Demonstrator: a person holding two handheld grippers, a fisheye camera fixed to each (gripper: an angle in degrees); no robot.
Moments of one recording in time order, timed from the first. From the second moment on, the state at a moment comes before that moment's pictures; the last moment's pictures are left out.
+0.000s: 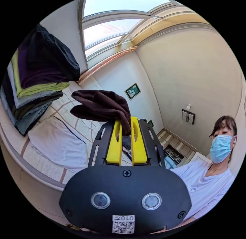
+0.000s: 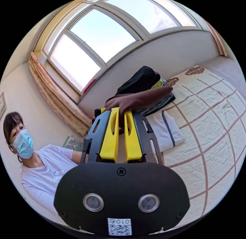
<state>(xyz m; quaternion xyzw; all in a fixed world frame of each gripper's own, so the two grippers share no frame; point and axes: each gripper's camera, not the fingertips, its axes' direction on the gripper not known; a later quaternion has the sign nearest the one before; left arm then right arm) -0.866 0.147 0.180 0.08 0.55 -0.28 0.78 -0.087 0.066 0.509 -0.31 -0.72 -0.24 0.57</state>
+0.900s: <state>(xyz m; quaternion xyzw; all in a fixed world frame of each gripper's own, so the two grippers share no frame) -0.756 0.068 0.286 -0.35 0.28 0.03 0.89 -0.223 0.242 0.512 -0.43 -0.60 -0.13 0.66</state>
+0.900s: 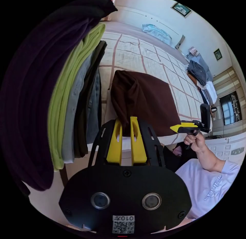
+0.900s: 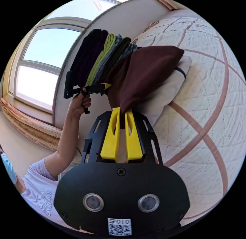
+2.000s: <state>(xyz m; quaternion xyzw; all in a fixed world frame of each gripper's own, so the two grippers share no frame) -0.664 0.116 0.149 -0.18 0.16 0.08 0.97 -0.210 0.312 0.351 -0.23 -0.53 -0.27 0.77</state>
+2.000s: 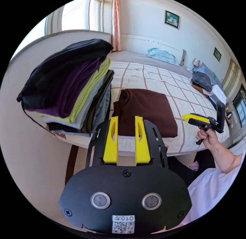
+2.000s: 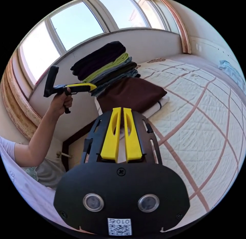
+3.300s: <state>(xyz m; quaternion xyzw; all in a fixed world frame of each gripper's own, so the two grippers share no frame) -0.415 0.192 0.030 -0.01 0.44 0.11 0.89 0.605 0.243 0.355 0.03 -0.02 0.05 1.00</state>
